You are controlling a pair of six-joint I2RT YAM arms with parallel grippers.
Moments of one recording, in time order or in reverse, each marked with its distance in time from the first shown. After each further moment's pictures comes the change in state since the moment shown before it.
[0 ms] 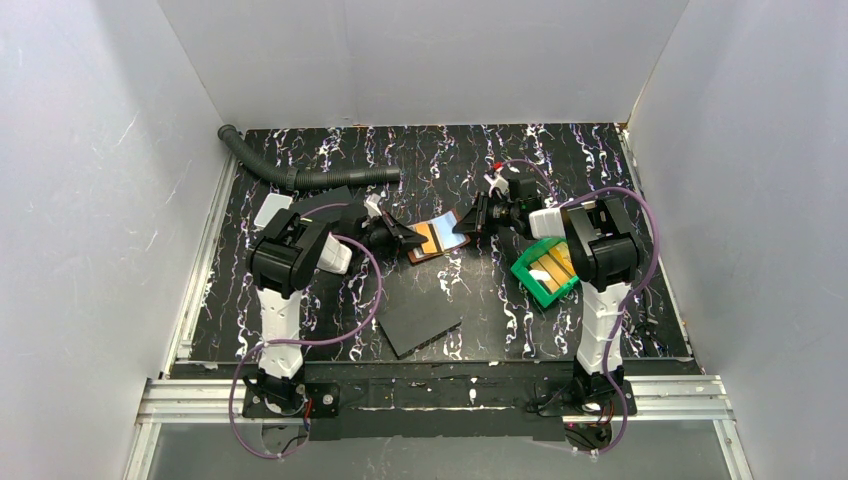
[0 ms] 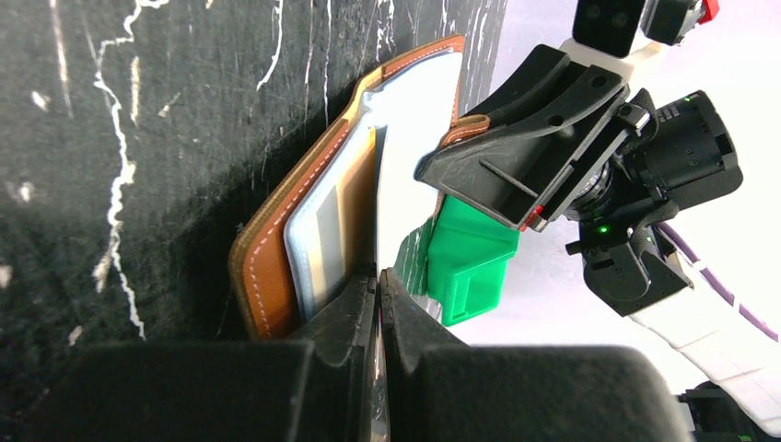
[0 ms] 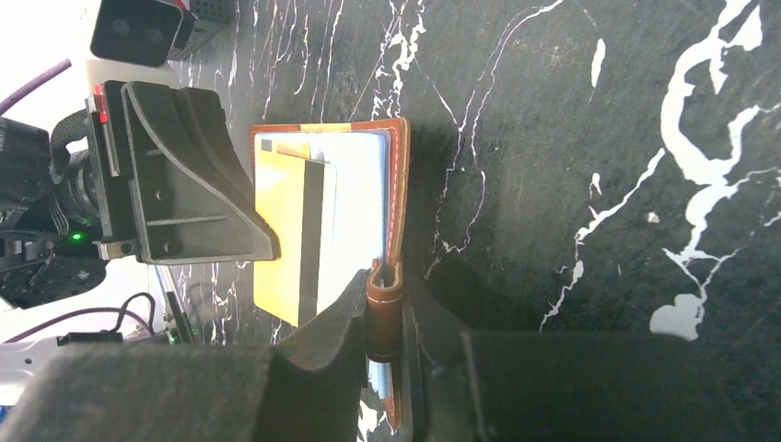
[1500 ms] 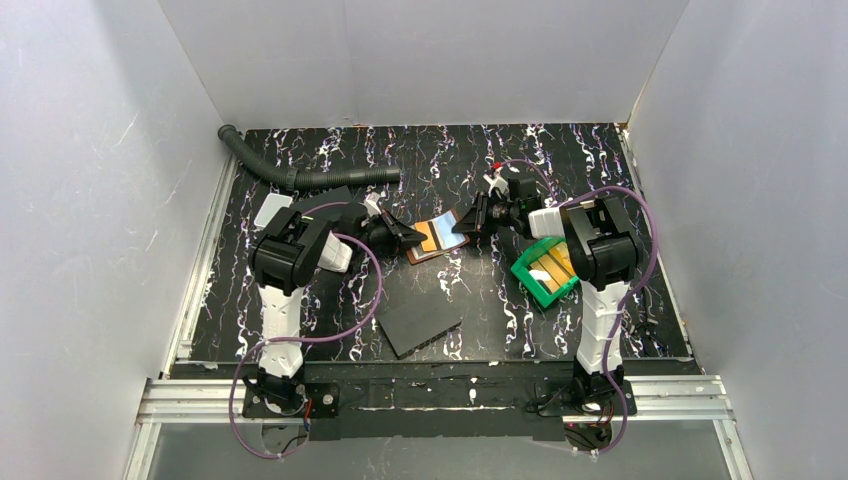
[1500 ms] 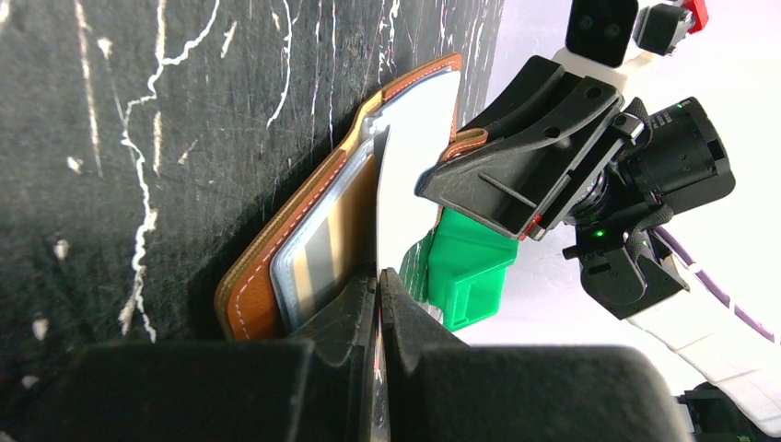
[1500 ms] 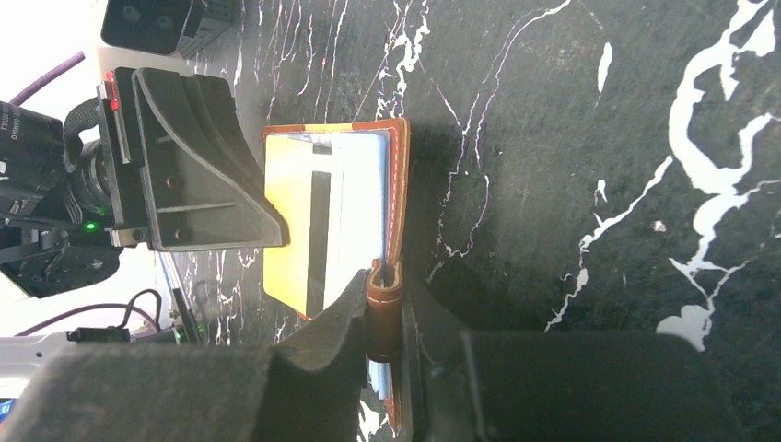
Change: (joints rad) left arm 0.007 0.032 0.023 0.022 0.003 -0.005; right arm 0.000 0.013 0.010 0.002 -0.018 0.007
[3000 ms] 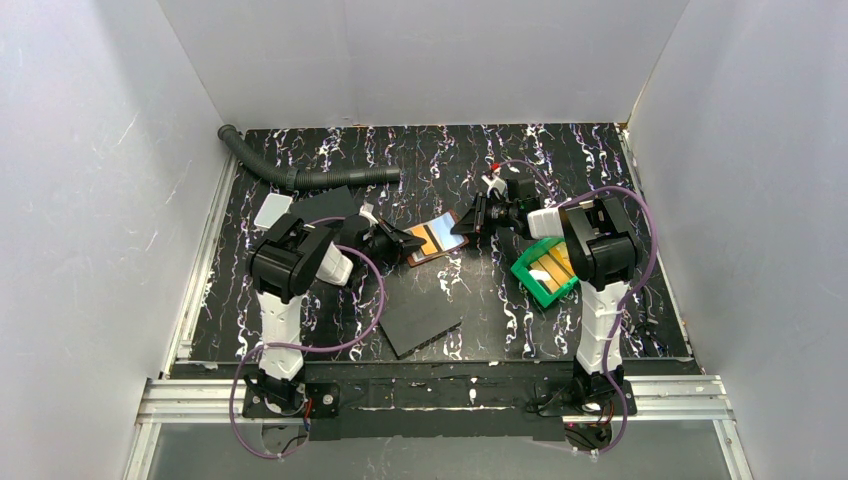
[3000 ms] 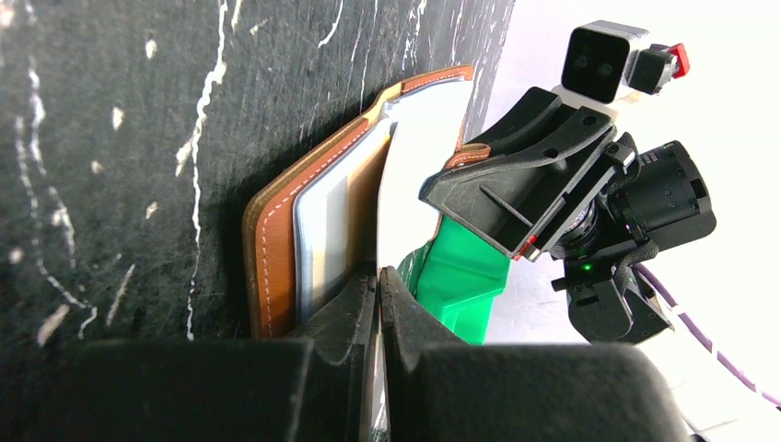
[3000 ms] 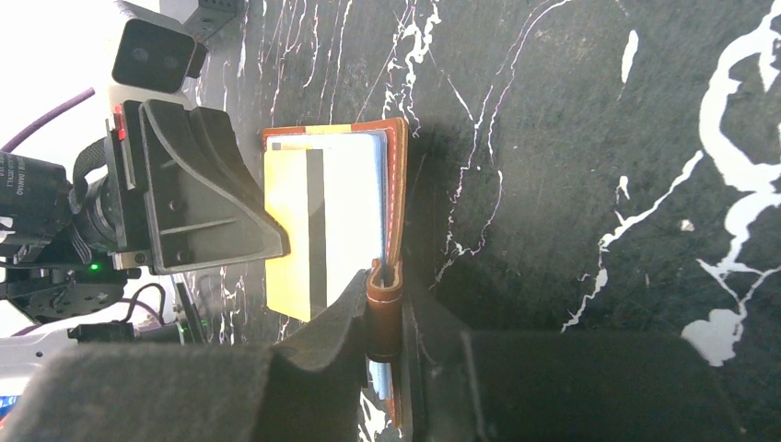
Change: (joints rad) left arm -0.056 -0.066 -0.135 0.083 -0.184 -0.115; right arm 0.005 0.000 0.000 -0.003 -0.008 0.003
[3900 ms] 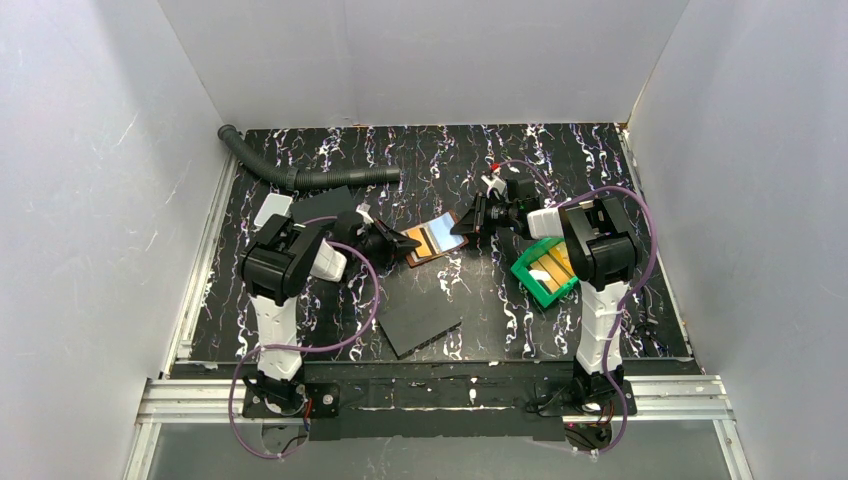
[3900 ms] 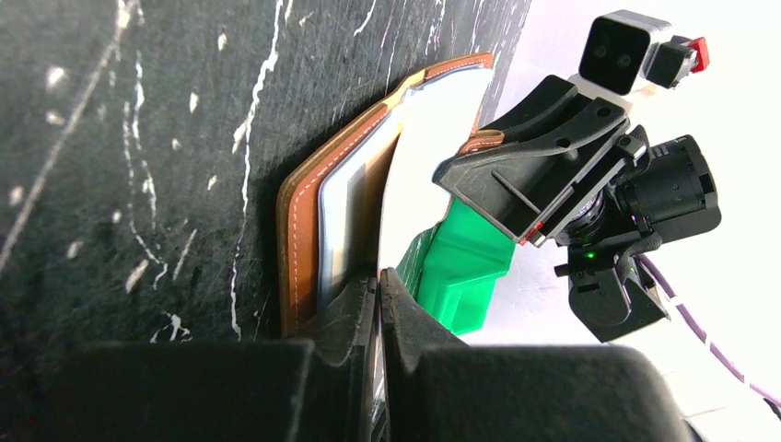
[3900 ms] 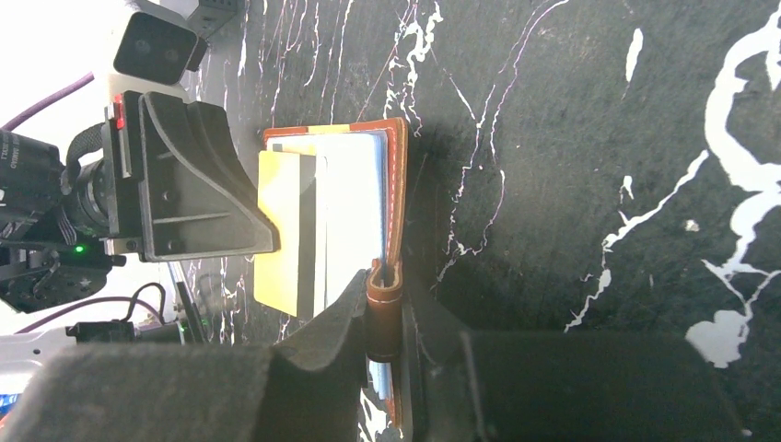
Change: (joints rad) left arm 0.050 -0.042 0.005 -0.116 0.084 0.027; right arm 0.002 0.000 0.000 -0.002 -0.001 -0.001
